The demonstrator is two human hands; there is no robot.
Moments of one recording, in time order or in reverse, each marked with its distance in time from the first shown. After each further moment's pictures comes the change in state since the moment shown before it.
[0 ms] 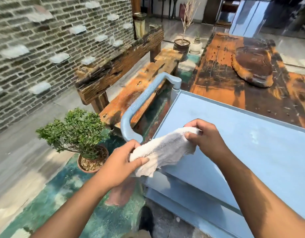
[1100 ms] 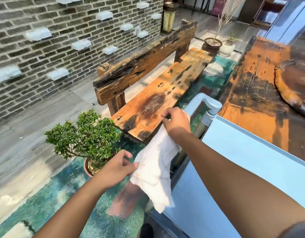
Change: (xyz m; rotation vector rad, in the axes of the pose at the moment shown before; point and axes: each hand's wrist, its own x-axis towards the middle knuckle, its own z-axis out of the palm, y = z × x) left_hand 0.120 -0.095 -0.103 -0.221 0.031 -0.587; right_hand 0.268 -0.047 0.178 -0.501 -0.043 -0.053
